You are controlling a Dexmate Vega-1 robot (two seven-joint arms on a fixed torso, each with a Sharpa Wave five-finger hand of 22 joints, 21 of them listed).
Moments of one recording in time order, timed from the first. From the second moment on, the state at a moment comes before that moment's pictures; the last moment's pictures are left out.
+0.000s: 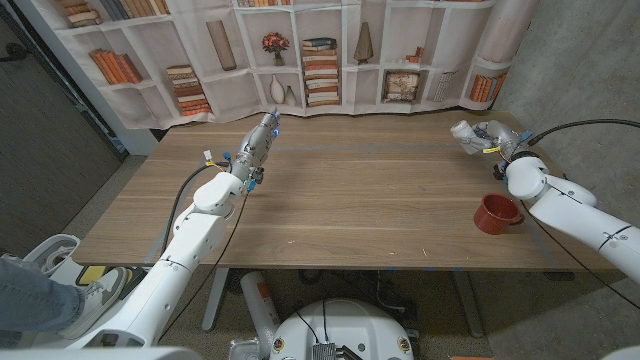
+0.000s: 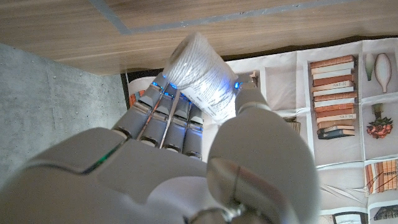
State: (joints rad) left arm 0.98 0.39 0.15 -1.62 -0.40 -0.06 -0.08; left_hand 0.37 0.00 0.09 0.09 0.41 0.02 0.03 0.20 0.19 -0.02 -0.01 0.21 0.19 -0.12 0.01 0.19 0.18 -0.17 -0.03 0.20 0.18; right arm -0.94 -0.98 -0.34 -1.70 -0.02 -0.30 -0.32; right_hand 0.79 0.04 0.34 -0.14 0.25 0.67 0.02 0.28 0.19 0.60 -0.02 0.31 0.18 0.52 -0.05 0.21 0.18 0.55 -0.05 0.23 0.18
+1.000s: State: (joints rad) left arm 0.95 0.38 0.16 -1.59 -0.40 -0.07 -0.10; left_hand 0.37 0.01 0.08 0.09 0.41 0.02 0.04 0.20 0.19 -0.02 -0.01 0.21 0.19 -0.12 0.01 0.19 0.18 -0.17 -0.03 0.20 0.18; right arm -1.13 -1.00 -0.18 -1.78 0.09 -0.17 -0.40; right_hand 0.79 0.04 0.34 -0.14 0.24 0.67 0.02 0.28 0.19 0.61 -0.03 0.30 0.18 0.52 -0.05 0.20 0.18 0.55 -0.05 0.23 0.18
